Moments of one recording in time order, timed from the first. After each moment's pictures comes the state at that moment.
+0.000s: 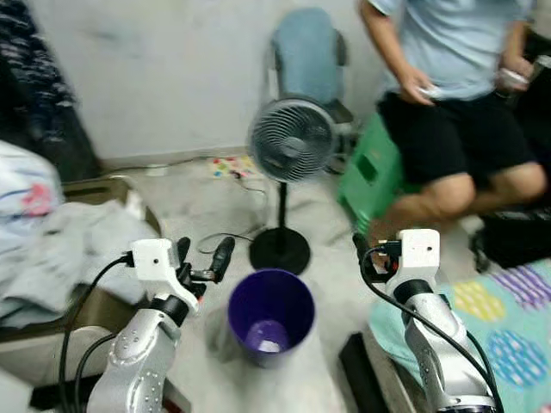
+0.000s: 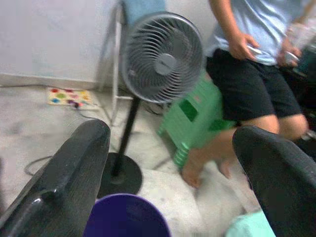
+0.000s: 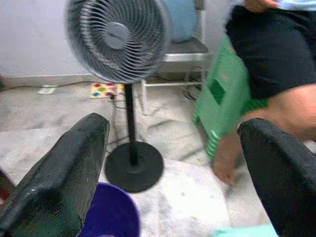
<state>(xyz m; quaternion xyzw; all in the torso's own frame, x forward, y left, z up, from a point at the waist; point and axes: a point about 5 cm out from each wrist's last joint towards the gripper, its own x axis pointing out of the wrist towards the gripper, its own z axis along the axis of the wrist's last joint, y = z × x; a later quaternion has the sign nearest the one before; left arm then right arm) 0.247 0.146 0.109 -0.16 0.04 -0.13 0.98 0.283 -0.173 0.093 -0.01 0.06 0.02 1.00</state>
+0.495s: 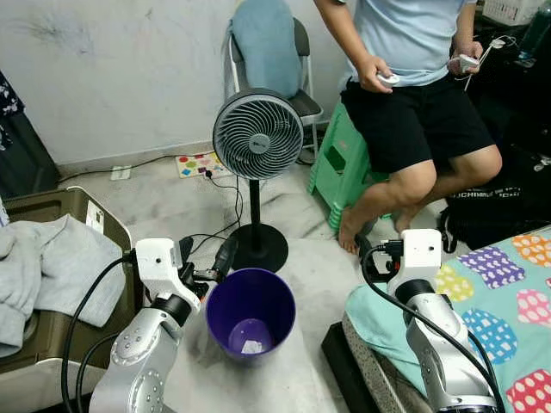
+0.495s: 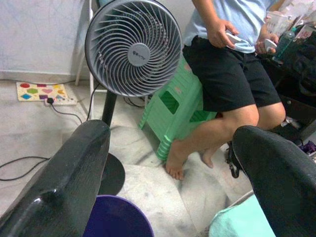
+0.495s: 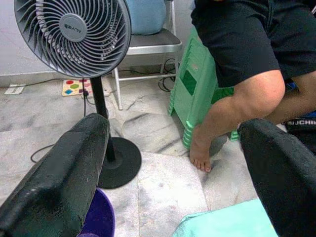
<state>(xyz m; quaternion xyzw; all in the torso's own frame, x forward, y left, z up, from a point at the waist) 0.248 0.146 0.109 -0.16 0.04 -0.13 0.98 0.283 -0.174 0.093 -0.01 0.06 0.02 1.00</state>
